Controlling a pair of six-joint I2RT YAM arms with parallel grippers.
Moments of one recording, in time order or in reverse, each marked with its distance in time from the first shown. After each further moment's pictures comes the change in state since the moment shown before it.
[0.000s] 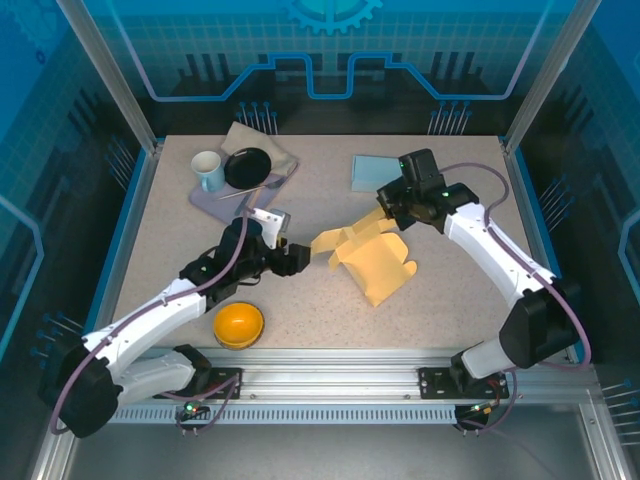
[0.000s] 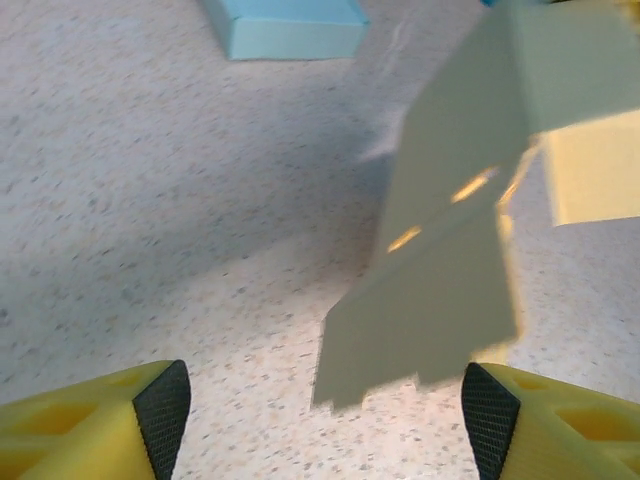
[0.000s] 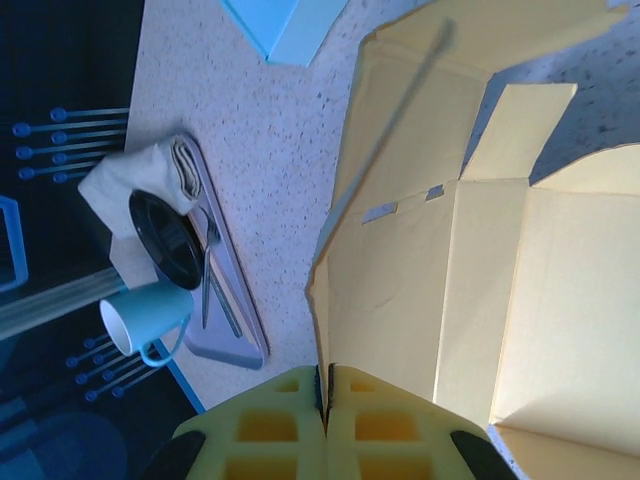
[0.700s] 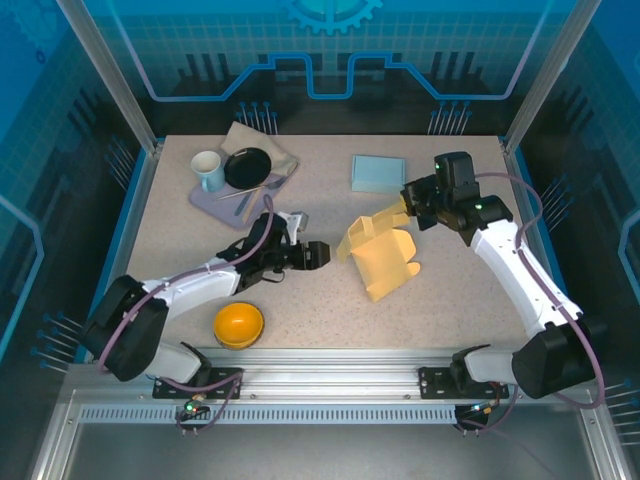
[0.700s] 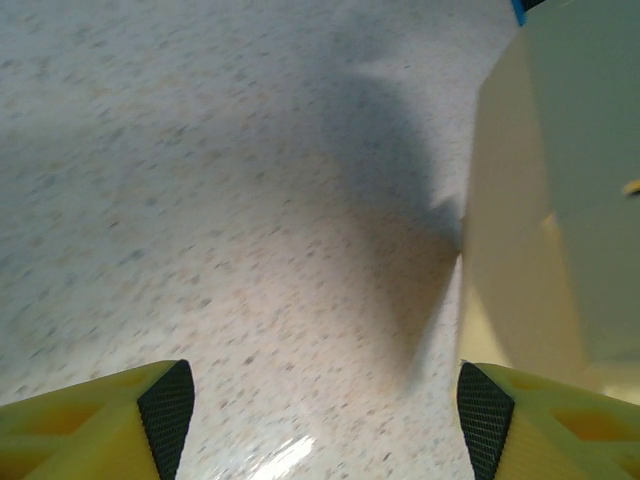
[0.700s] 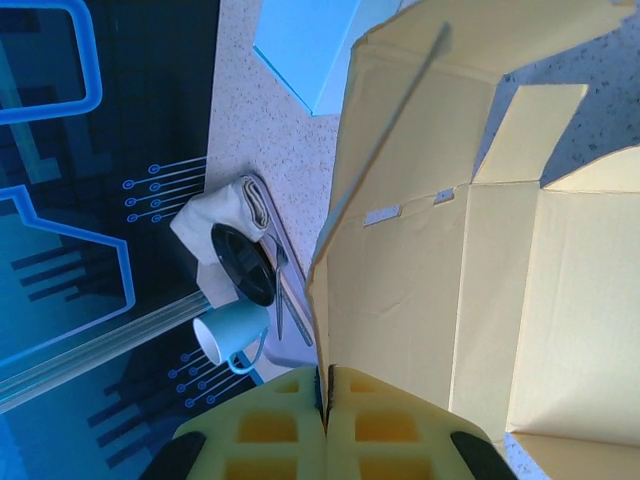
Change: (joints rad) left arm -0.013 0.355 0.046 0.251 0.187 -0.240; right arm -0.120 -0.162 -0.083 0.035 -0.081 0.072
